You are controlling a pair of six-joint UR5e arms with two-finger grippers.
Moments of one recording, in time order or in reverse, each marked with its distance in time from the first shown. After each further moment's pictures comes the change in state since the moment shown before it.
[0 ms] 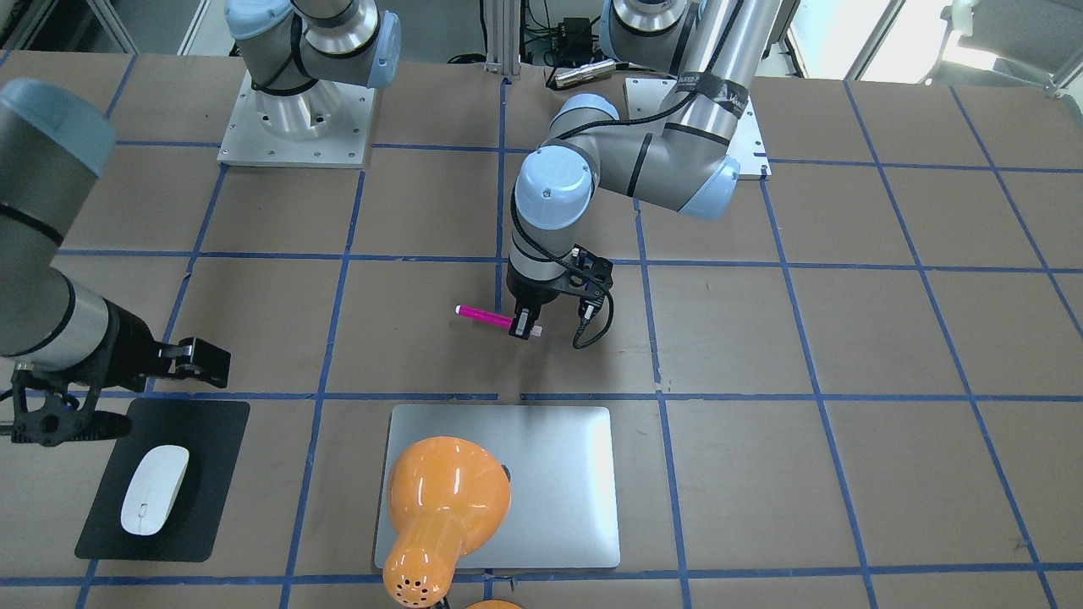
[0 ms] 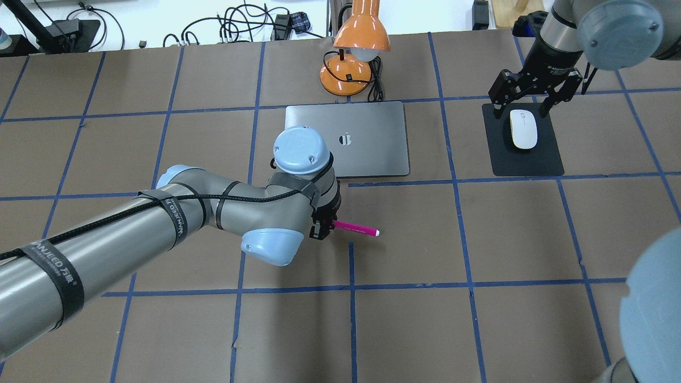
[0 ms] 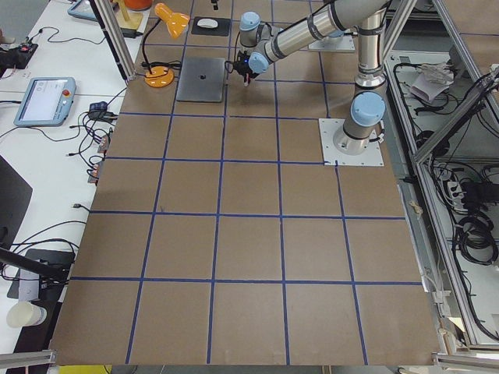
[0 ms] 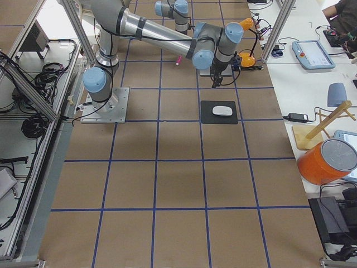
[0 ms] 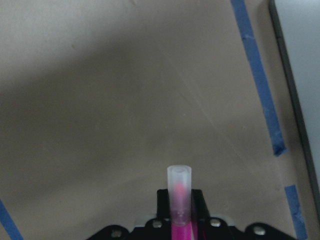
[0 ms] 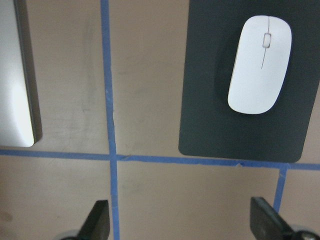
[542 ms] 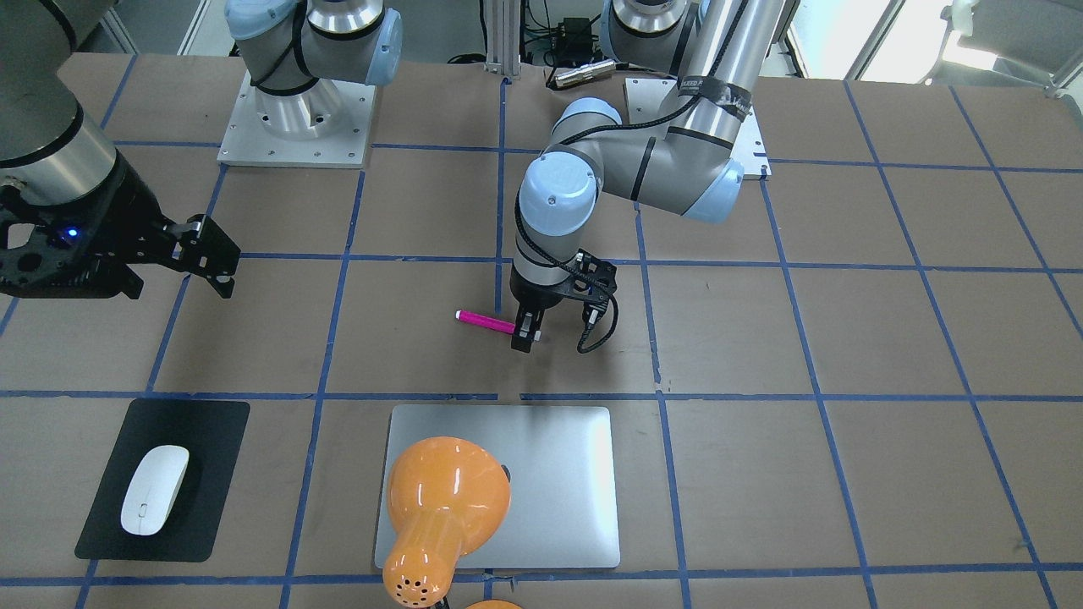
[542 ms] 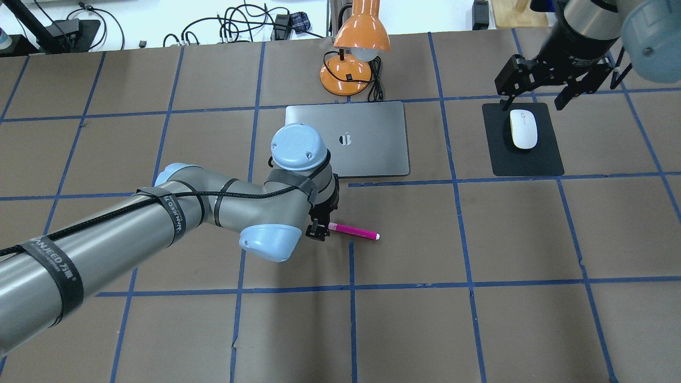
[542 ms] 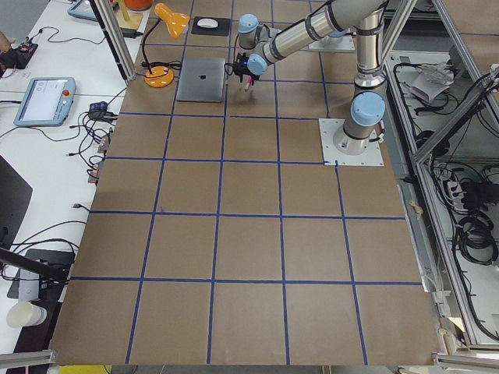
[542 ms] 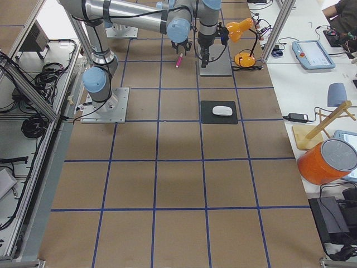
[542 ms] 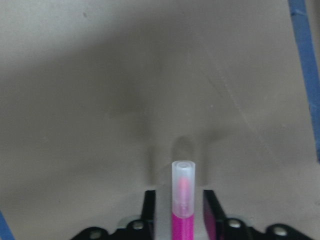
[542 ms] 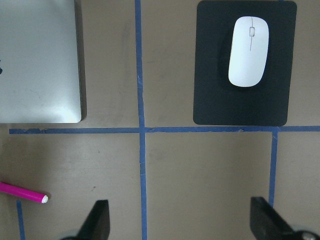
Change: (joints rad) left arm 0.027 0.016 0.008 -0.014 -0.004 0.045; right arm 0.041 -0.220 0.072 -0.015 0.000 0.086
